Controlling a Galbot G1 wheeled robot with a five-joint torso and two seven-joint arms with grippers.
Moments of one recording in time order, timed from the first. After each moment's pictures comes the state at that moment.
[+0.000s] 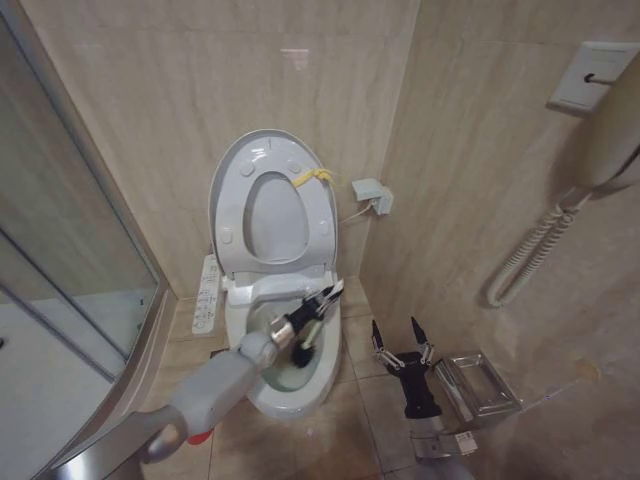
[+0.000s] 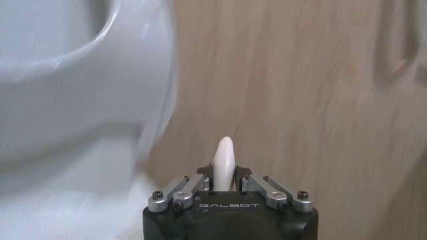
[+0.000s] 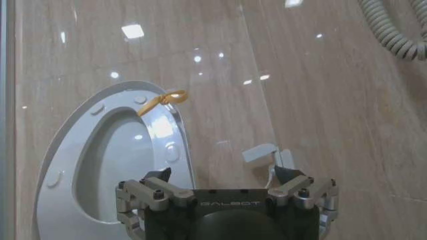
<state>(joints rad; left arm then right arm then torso) 0.42 -1.24 0.56 -0.88 -0.85 -0.58 0.46 -1.51 1.52 0.52 1.85 0.32 0.56 -0.23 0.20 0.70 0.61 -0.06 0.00</state>
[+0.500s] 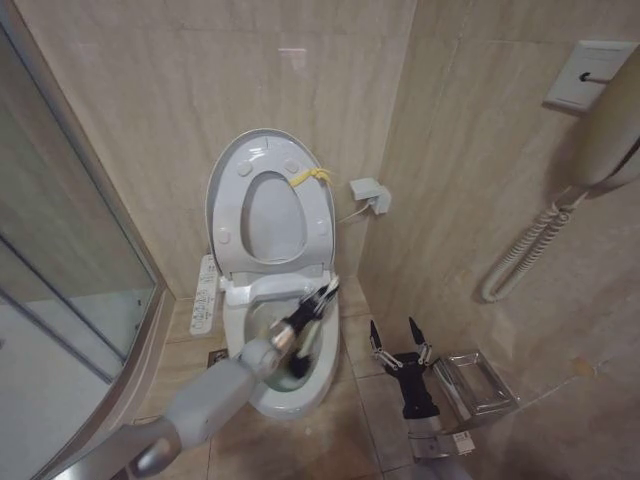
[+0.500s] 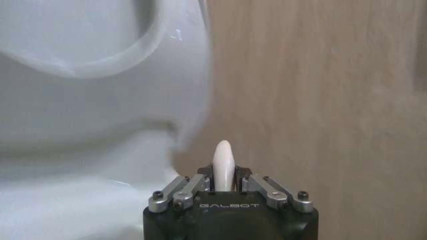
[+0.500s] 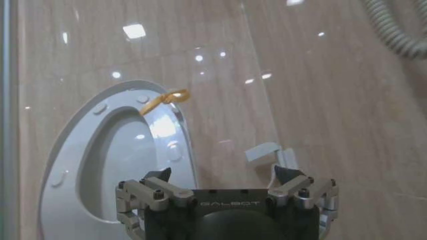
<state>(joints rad) 0.46 -1.23 0.52 -0.92 -0.85 -0.61 0.36 -1.51 1.52 0.52 1.85 0.32 0.56 -0.23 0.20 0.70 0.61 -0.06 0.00</state>
